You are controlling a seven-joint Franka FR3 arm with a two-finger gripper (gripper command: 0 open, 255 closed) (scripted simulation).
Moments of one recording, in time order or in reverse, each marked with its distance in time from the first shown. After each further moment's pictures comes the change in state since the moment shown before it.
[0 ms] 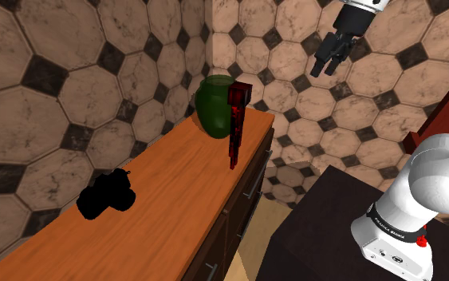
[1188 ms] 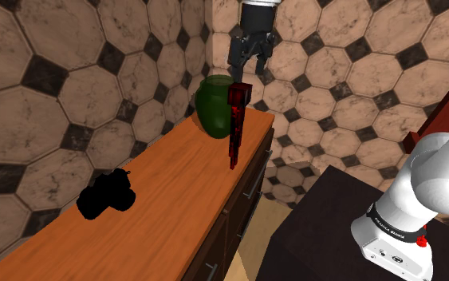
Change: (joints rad) arm 0.083 0.615 0.295 0.537 -0.050 -0.069 0.254
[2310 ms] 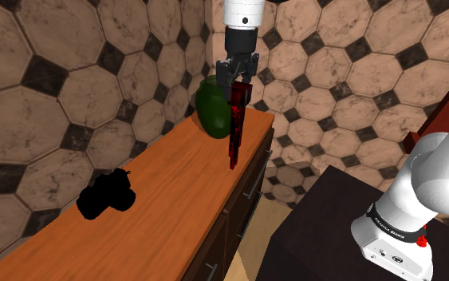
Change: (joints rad) arm 0.016 0.090 0.034 -0.013 -0.029 0.075 0.034
